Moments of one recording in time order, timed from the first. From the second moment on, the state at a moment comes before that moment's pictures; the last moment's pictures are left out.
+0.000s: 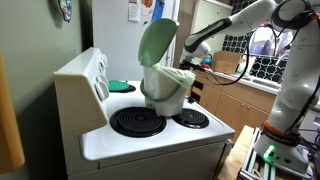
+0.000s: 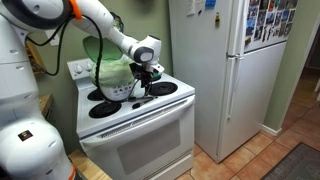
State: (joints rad) arm 0.03 0.11 0.02 -2.11 0.39 2.13 0.37
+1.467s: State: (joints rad) arm 0.01 -0.66 0.13 -2.41 0.08 2.20 0.78
